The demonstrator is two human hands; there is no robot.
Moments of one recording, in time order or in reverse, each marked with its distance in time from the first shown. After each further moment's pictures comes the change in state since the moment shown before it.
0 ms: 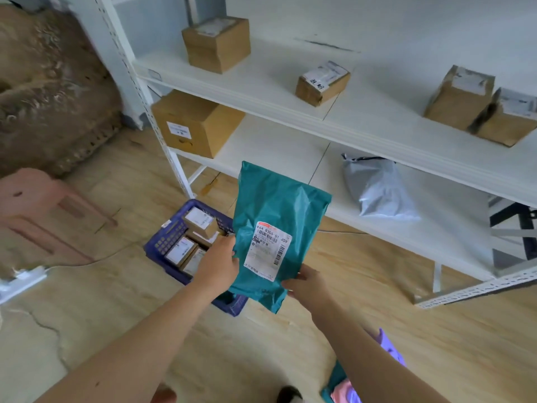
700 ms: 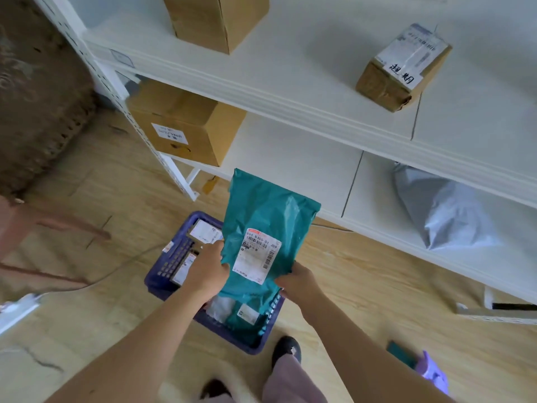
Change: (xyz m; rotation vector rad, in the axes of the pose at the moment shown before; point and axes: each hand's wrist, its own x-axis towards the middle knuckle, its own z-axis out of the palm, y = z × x) left_hand 0.254 -0.142 -0.032 -0.018 -0.212 -0.191; right_hand 0.246 -0.080 0.125 0.009 -0.056 0.207
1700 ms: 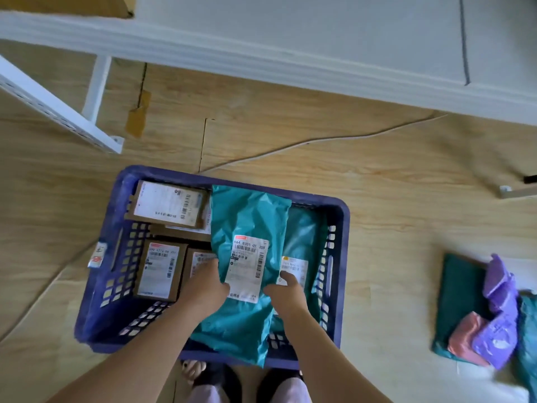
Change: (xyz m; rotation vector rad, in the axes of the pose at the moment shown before) left_hand 0.238 -0.250 0.183 0.195 -0.526 -0.032; right_hand 0.260 0.173 0.174 0.152 0.267 0.481
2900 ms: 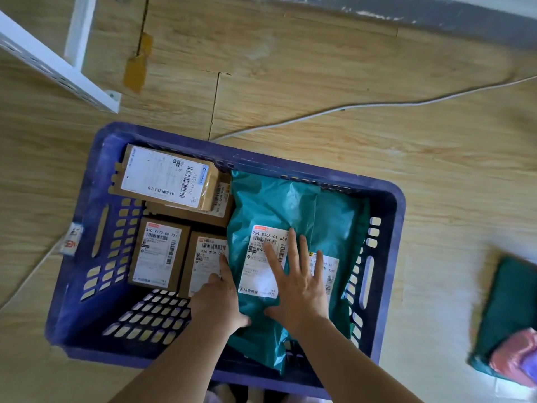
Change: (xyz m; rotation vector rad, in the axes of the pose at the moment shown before) left_hand 0.045 -0.030 0.070 0.545 -0.085 -0.137; right_hand 0.095 0.038 0.022 -1.445 0.180 -0.666
